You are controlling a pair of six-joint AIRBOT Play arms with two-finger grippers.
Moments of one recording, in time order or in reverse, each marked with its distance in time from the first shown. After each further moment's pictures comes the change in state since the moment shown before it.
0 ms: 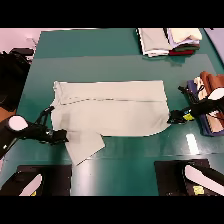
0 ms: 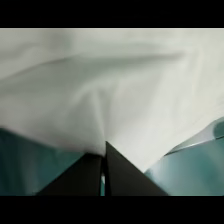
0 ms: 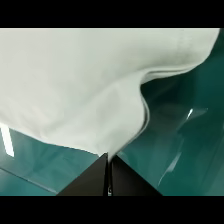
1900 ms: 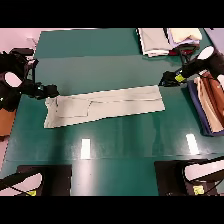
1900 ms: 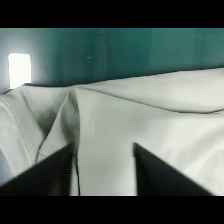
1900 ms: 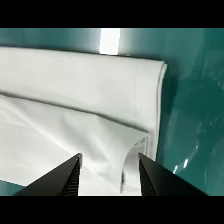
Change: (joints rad) left arm 0.082 -0.491 0.597 0.188 0.310 0.049; right arm 0.106 -0.501 0.729 0.021 -0.061 0.135
